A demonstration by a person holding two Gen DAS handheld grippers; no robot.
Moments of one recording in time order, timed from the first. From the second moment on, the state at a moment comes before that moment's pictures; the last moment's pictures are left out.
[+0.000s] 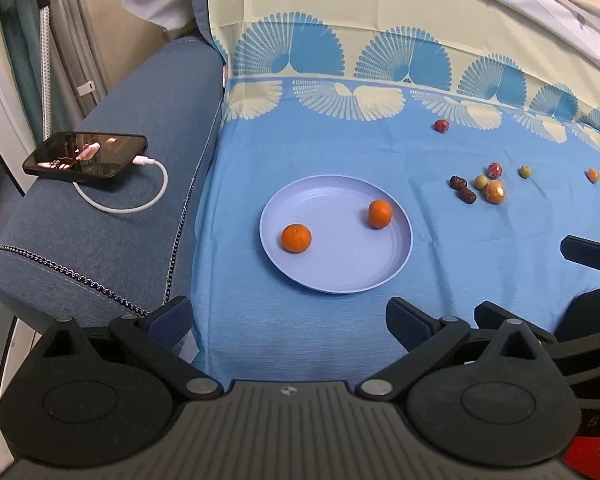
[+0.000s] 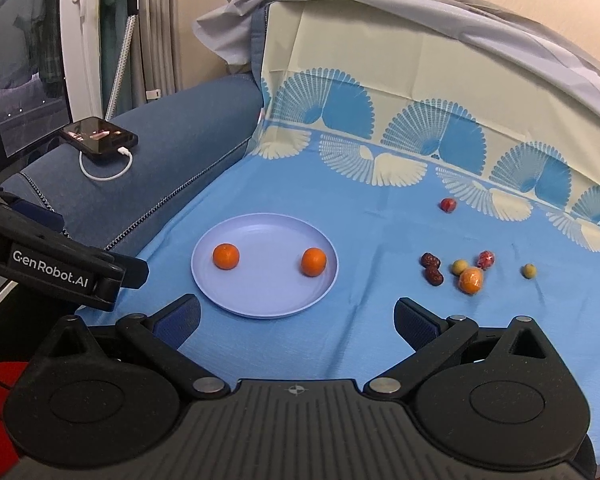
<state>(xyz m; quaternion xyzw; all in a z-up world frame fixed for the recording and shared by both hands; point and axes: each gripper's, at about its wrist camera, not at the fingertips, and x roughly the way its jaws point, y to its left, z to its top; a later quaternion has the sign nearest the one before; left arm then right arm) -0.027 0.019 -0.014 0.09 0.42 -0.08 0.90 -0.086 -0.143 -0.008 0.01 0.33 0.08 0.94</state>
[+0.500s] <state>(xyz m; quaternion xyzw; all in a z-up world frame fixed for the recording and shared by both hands) -0.023 0.006 -0.007 0.11 0.40 -0.09 0.90 -0.081 -0.161 -0.011 0.03 0.33 0.06 0.94</state>
